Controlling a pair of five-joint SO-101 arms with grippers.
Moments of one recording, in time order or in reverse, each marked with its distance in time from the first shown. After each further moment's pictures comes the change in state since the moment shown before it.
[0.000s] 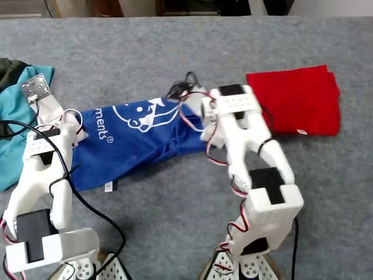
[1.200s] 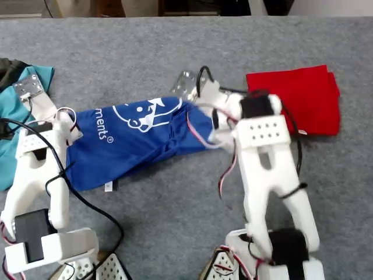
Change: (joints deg) left arm -2.4 0.0 -6.7 13.8 0.0; right arm -3.0 -35.0 11.9 13.6 -4.3
